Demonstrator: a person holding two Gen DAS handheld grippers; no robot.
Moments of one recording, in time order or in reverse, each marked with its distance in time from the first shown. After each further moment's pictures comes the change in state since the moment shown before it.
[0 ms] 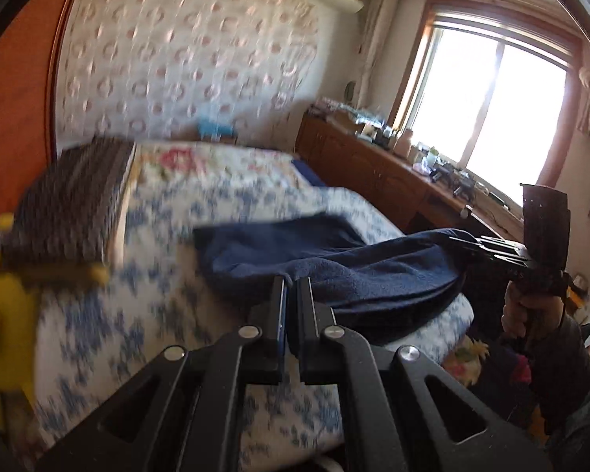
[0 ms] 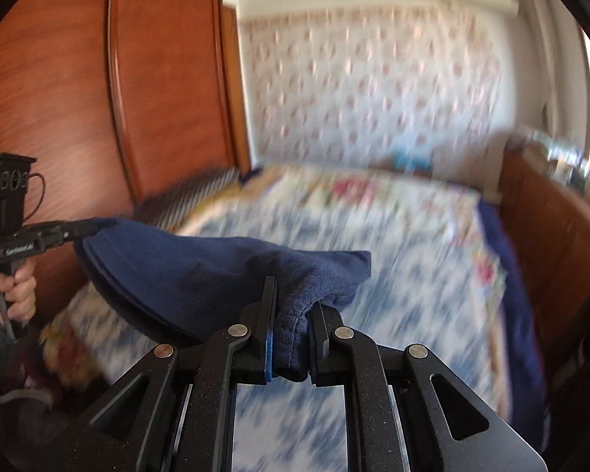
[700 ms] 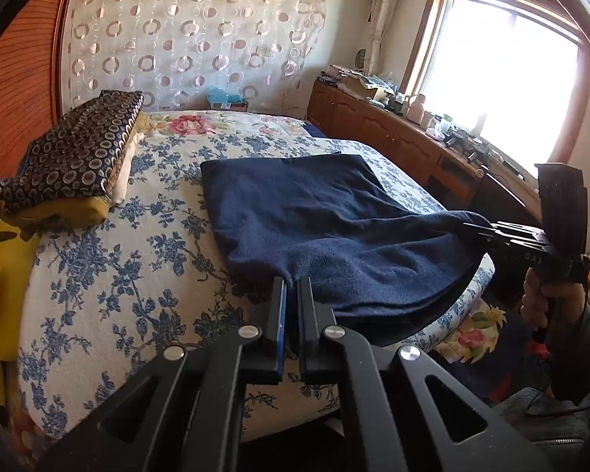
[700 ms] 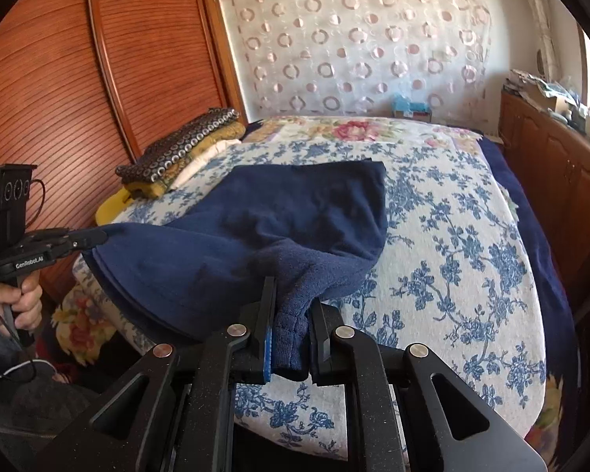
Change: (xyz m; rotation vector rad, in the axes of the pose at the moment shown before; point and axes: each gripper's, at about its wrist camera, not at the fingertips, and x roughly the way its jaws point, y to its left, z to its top) left arm 0.008 -0.013 -0.040 0.030 0.096 0.047; right arm 0.018 0.016 -0.060 0.092 0.120 -0.001
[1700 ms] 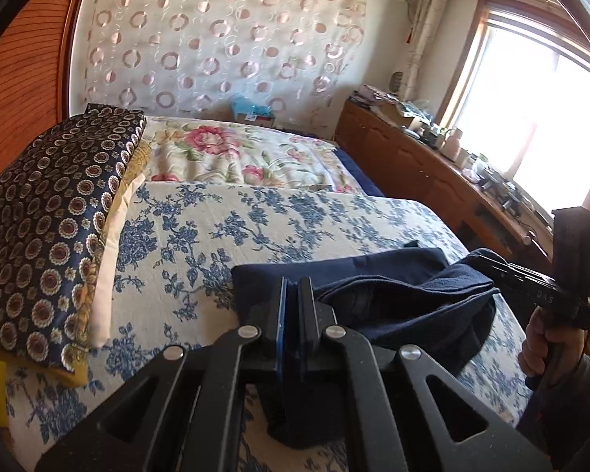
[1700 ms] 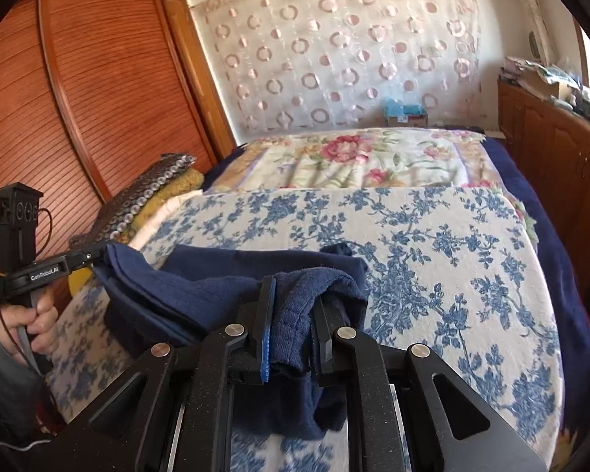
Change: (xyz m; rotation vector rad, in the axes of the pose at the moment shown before) left arm 0.117 0.077 0.121 -0.104 -0.047 0.050; right arm 0.106 -0.075 0.101 0.101 -0.054 0.023
